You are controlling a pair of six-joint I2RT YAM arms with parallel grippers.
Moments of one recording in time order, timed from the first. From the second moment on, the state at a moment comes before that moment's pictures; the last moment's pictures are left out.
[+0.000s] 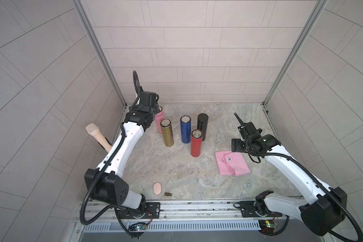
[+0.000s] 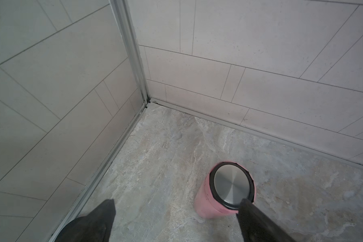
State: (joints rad) left arm -0.22 1.51 1.53 -0.65 -0.53 -0.35; right arm 0.36 1.17 1.04 -0.95 0.20 0.44
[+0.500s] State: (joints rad) left arm -0.20 1.71 1.67 -0.65 -0.34 -0.31; right arm 0.36 1.23 1.05 -0.94 0.20 0.43
